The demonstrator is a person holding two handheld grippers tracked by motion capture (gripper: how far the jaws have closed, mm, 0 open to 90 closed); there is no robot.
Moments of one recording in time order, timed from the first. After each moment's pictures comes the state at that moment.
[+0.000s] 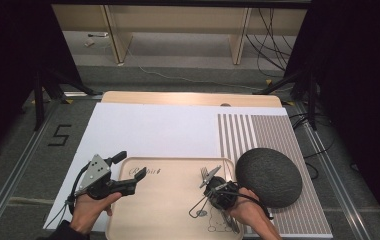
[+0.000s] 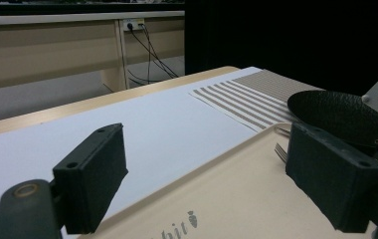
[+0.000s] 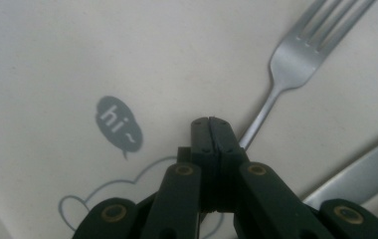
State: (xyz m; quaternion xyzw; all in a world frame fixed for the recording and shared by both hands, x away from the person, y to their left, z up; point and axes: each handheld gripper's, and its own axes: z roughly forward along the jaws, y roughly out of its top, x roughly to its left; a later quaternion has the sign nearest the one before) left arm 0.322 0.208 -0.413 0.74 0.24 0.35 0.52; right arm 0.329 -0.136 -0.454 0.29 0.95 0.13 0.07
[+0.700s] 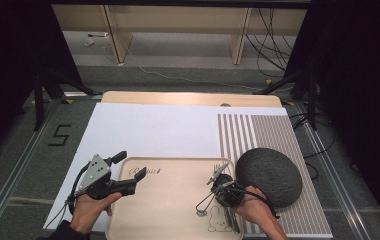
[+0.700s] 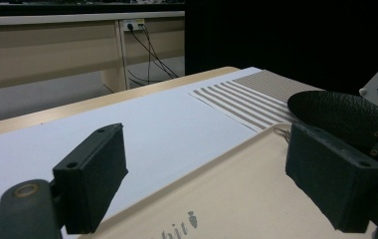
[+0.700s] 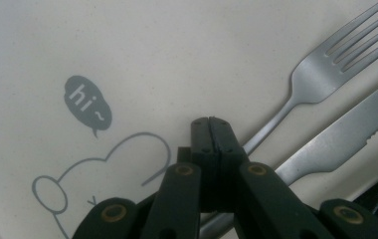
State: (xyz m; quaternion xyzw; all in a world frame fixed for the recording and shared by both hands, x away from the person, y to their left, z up) left arm 0.322 0.208 -0.413 0.74 0.24 0.35 0.52; right arm 0.334 -0.152 -0.453 0.31 0.94 0.13 0.06
